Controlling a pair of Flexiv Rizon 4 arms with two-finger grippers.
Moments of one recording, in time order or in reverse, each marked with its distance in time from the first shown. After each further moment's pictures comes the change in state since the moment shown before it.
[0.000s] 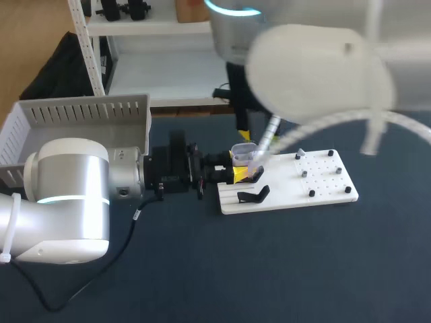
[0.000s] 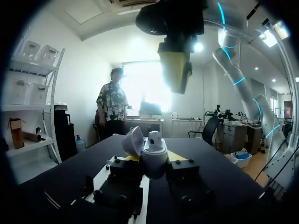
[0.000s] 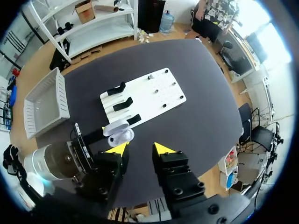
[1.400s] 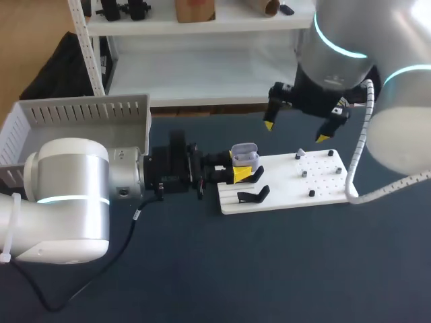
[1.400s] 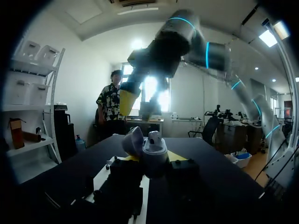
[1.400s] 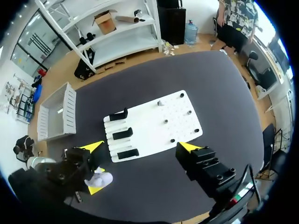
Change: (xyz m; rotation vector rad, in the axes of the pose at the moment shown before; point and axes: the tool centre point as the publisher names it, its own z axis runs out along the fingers) left arm 0.000 0.000 0.000 0.000 0.000 0.000; right arm -0.076 -0.036 0.066 -0.272 -0.111 -0.086
